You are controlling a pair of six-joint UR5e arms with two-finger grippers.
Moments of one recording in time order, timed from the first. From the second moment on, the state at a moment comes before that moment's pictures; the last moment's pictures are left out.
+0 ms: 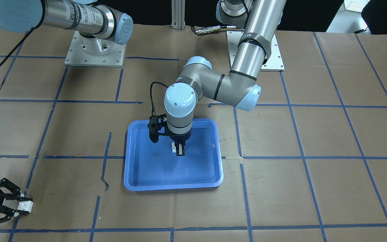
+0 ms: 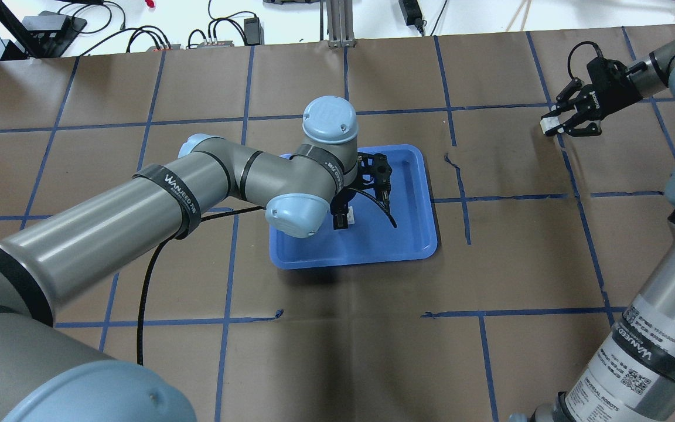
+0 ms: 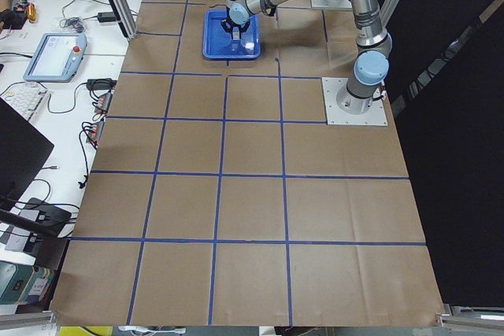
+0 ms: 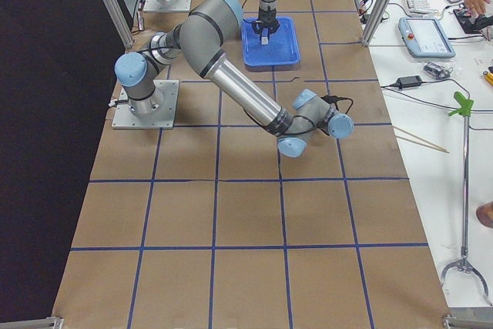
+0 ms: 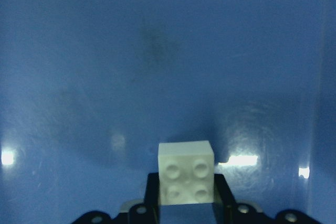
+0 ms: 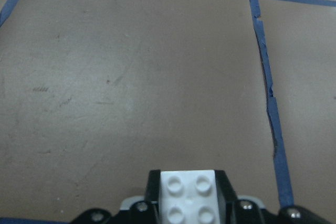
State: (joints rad) left arm -1.96 -2.11 -1.71 -0.92 1.57 1.13; right arm 1.05 -0.74 1.24 -1.74 -0.97 -2.30
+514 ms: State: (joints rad) left arm -1.96 -2.09 -1.70 -0.94 1.57 1.11; right arm 1.07 -0.82 1.23 -1.71 -0.98 -2.26
